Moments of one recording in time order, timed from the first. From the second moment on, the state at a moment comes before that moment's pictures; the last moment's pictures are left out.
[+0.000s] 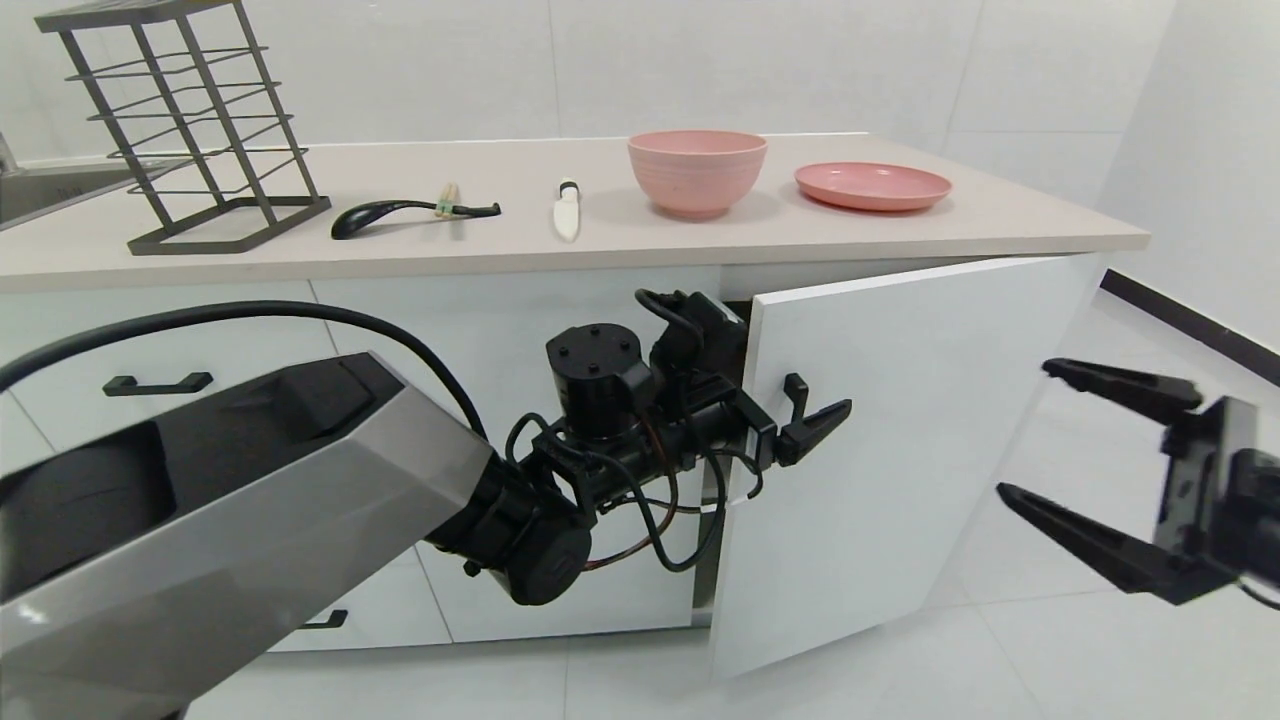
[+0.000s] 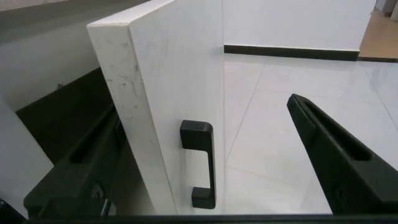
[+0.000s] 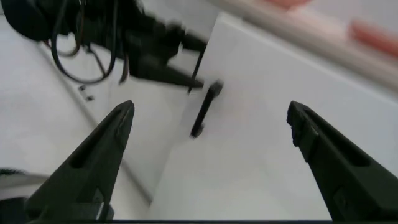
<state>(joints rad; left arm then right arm) -0.77 2.26 -1.18 -1.21 -0.38 0.07 0.06 1.38 -0.16 -1.33 0.82 -0.28</state>
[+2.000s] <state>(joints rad) -1.11 2.35 -1.18 -1.37 -0.37 0.12 -0.09 0.09 0.00 -0.51 0.80 -0.26</state>
